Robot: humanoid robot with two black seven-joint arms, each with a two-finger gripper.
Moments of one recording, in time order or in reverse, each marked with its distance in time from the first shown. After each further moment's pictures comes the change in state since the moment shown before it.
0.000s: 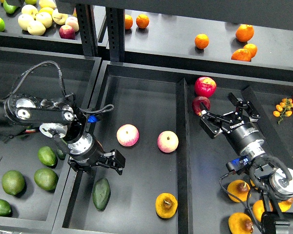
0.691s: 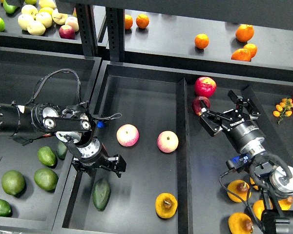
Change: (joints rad) left arm 0.027 -0.126 0.073 0.212 0.003 0.000 0.000; right arm 0.009 0.000 -0.001 -0.001 0.000 0.000 -0.001
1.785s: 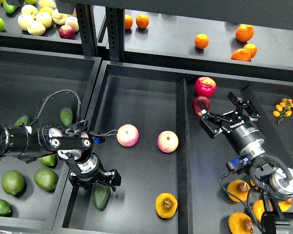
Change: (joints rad) left arm 0.141 -0.069 -0.024 0.115 0.052 0.000 0.000; right arm -0.012 0.000 0.000 0.006 0.000 0.003 -0.003
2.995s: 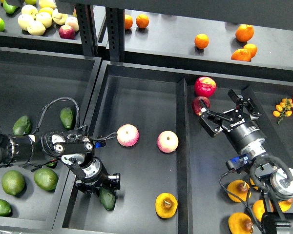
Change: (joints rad) left arm 0.092 -0.028 -0.123 0.115 -0.003 0.000 0.000; right arm -0.008 0.000 -0.002 0.034 0.006 0.011 -0.002
